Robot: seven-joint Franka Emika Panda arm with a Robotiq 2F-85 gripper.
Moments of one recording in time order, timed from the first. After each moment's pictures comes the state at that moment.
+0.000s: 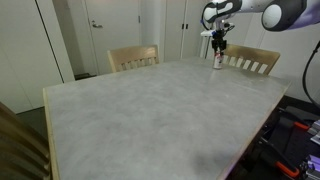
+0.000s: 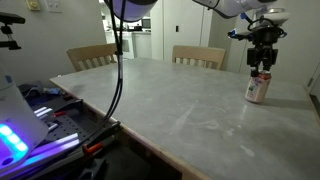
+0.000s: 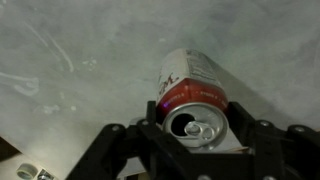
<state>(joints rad) -0.47 1.36 -0.21 -0.37 -0.04 1.64 1.53</state>
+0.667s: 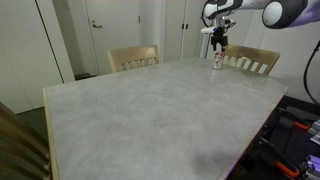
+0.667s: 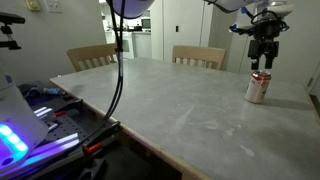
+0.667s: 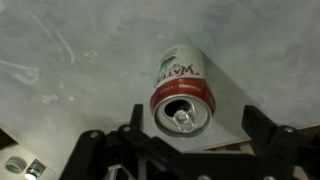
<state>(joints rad) -0.47 1.33 -0.20 -0.37 -0.04 1.62 1.47</state>
